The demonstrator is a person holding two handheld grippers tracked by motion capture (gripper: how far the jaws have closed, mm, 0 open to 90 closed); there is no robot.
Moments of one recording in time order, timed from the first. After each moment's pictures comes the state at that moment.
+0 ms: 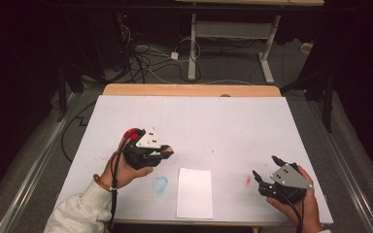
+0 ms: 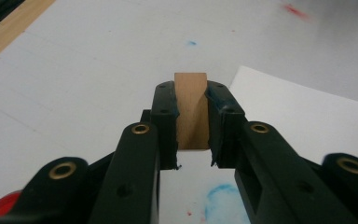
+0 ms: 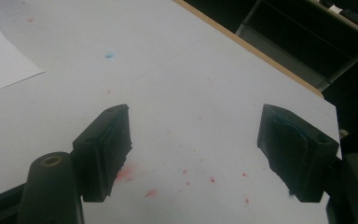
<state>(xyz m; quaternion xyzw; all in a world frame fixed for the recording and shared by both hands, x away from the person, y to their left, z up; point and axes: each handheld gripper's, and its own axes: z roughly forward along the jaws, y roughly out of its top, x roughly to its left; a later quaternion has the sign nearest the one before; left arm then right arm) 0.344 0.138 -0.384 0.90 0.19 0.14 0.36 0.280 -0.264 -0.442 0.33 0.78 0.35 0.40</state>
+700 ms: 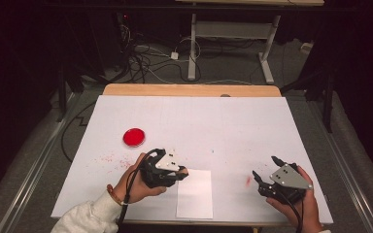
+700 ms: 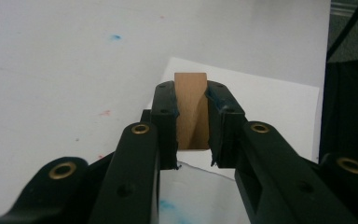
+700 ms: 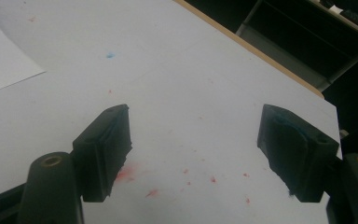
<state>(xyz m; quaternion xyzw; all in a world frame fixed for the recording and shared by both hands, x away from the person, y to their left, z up) 0.316 0.095 -0.412 0.93 0.12 0.09 0.33 0.279 -0.264 -0.442 0.33 0.79 0.35 0.40</state>
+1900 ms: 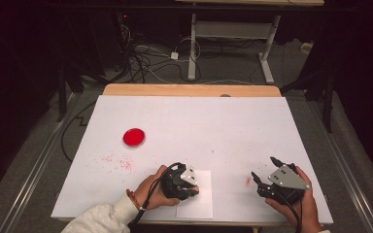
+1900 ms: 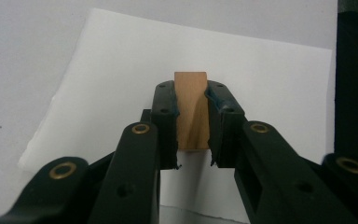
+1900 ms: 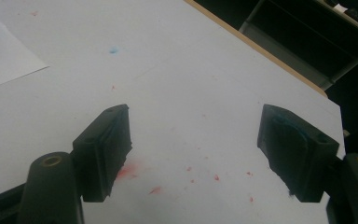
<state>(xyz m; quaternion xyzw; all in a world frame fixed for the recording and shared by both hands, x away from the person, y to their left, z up) 0.322 0.056 -0.465 0.96 0.09 0.02 0.27 0.279 -0.261 -0.445 0.32 0.79 0.34 0.40</state>
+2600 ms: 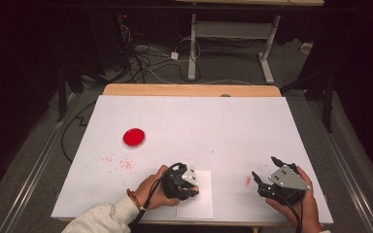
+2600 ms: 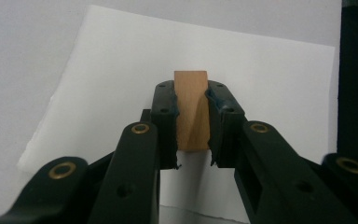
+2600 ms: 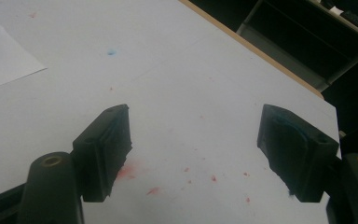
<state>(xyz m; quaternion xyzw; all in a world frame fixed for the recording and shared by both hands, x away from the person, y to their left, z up) 0.322 0.054 -0.466 0.96 0.09 0.02 0.27 0.278 -0.262 -0.444 0.33 0.79 0.34 0.40</state>
